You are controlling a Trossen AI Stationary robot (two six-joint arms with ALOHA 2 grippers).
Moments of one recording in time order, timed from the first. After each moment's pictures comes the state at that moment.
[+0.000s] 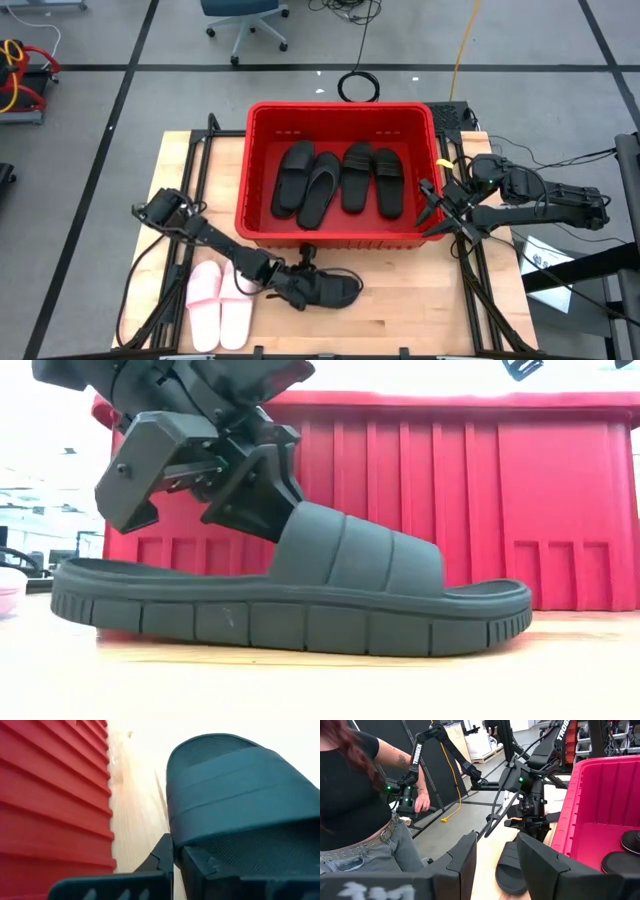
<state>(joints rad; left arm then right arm) -0.48 1.92 1.08 0.03 -0.44 0.09 -0.12 0.57 0.71 -0.35 -0.71 0.13</state>
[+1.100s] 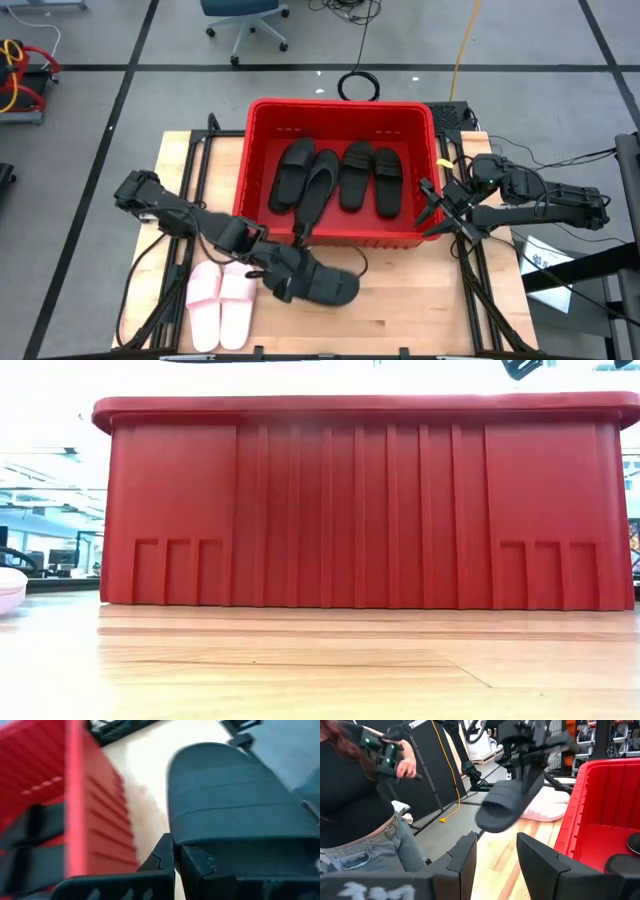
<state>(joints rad) -0.42 1.64 1.50 -0.61 -0.23 0.08 -0.12 0.57 0.71 -0.34 -0.71 0.12</state>
